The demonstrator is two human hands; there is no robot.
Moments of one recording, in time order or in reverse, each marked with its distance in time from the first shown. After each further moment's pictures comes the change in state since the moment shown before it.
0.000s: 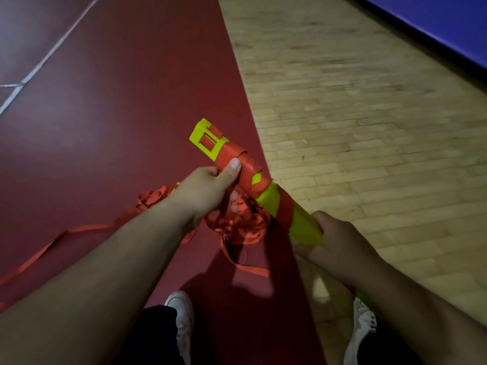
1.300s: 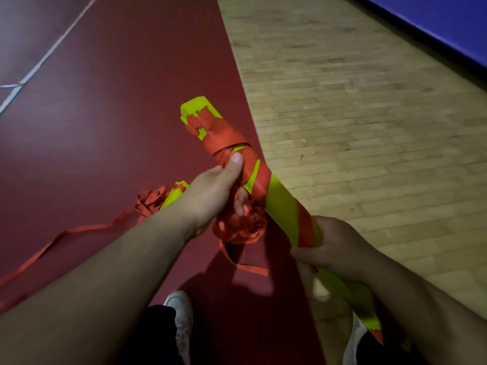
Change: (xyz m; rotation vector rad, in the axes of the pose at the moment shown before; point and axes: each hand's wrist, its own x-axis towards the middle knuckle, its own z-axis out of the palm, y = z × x) left_hand -0.005 0.001 0.014 -0.065 -0.069 0.068; right_hand -0.002 -0.004 -0.009 0.232 -0.143 -0.059
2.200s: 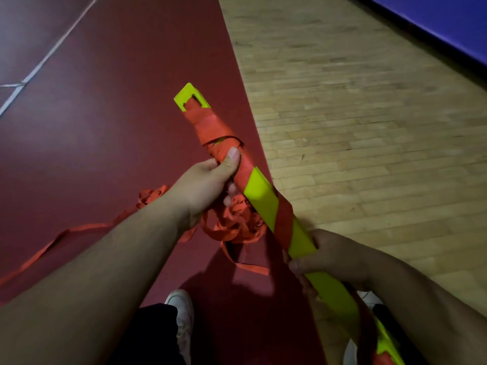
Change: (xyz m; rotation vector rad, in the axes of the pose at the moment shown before) left_hand 0.006 0.002 -0.012 -0.099 -0.011 -0.005; right_hand 0.000 0.001 0.003 0.385 -0.429 0.179
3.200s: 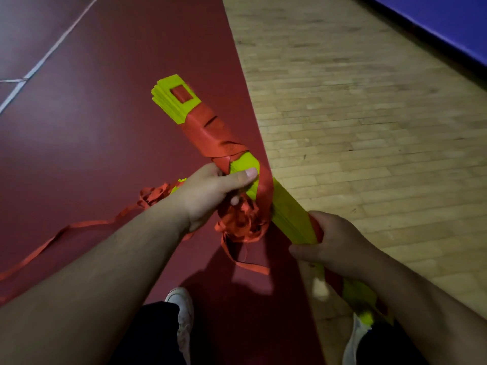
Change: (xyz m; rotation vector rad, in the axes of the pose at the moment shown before) left_hand -0.005 -0.005 -0.001 -0.021 -0.125 0.063; right_hand 0.006 -0.004 0.001 -0.377 0.457 -0.187
